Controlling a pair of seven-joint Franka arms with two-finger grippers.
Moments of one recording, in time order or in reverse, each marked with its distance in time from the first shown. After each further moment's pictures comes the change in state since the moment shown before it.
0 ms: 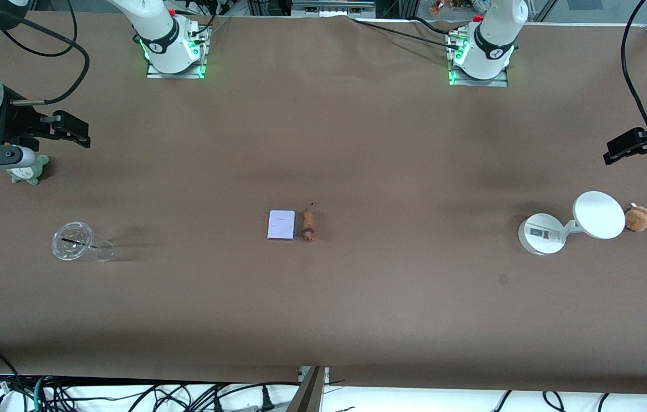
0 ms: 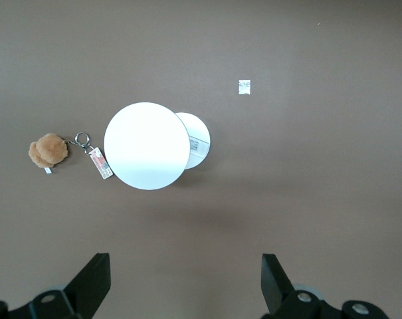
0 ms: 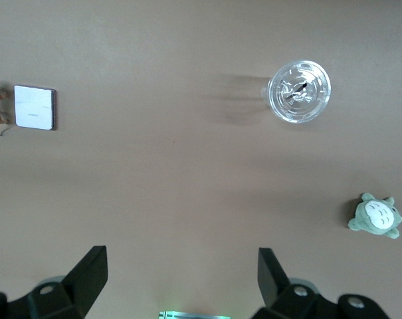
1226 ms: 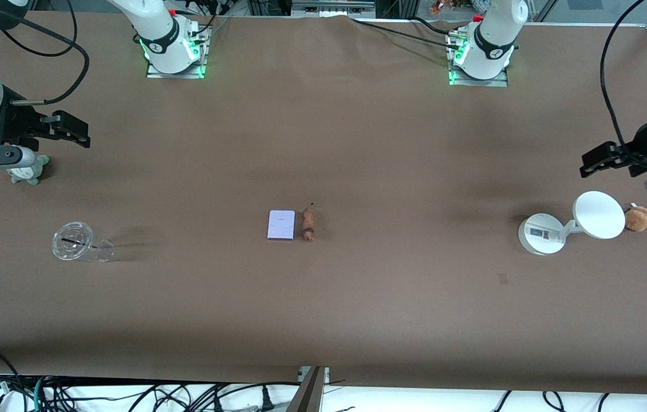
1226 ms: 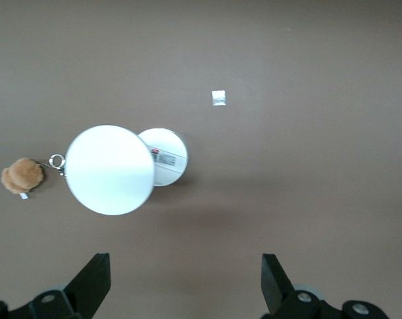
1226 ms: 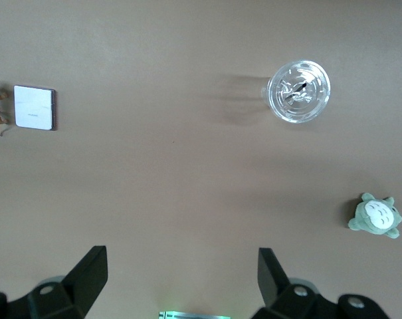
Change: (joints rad) left arm -0.034 0.050 -0.050 0.001 -0.005 0.057 0.000; right arm 0.000 0.000 -0.001 0.000 0.000 0.000 0.000
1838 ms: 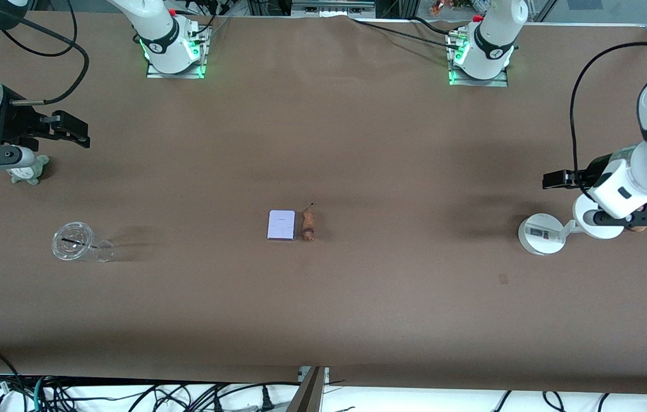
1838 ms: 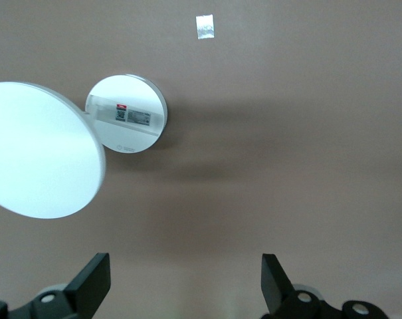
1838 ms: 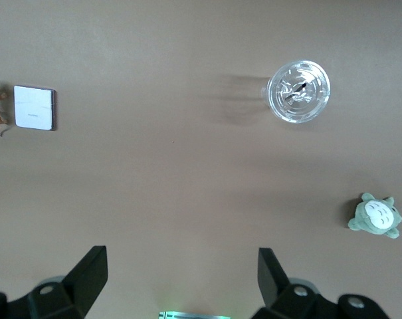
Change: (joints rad) left arm -0.006 0.173 -0.004 0.000 -0.012 -0.065 -0.001; right arm 0.000 0.000 0.000 0.000 0.000 0.000 0.000
